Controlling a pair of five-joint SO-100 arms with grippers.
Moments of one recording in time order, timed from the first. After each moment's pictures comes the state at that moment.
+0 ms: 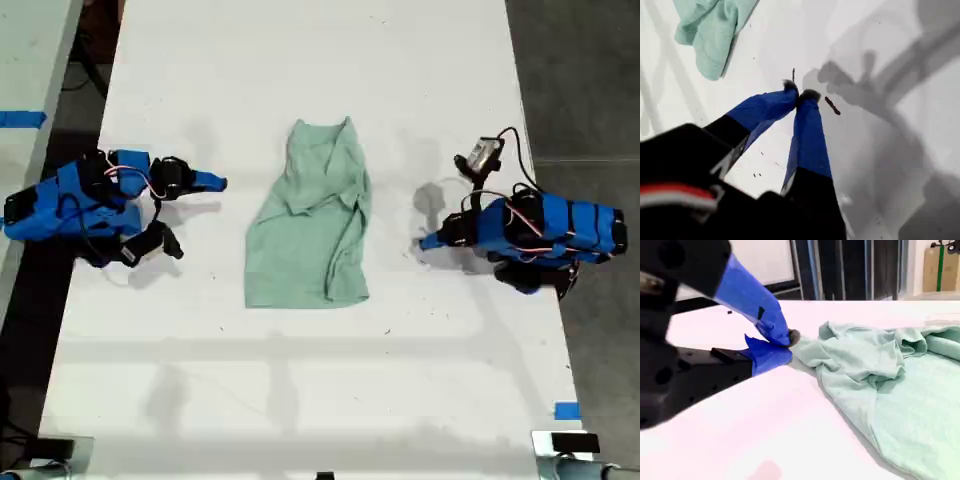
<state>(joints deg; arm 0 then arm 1) -26.1 205.0 186.2 50.7 14.9 9.3 200.3 174.1 78.4 -15.3</state>
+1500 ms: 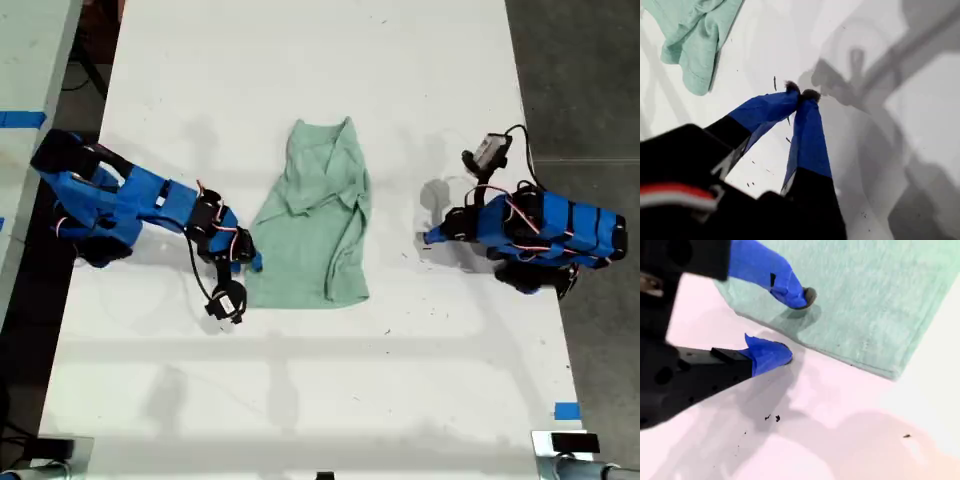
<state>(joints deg) 3.9 95.3 115.5 59.6 -20.0 14.9 200.3 174.1 80.6 -15.4</state>
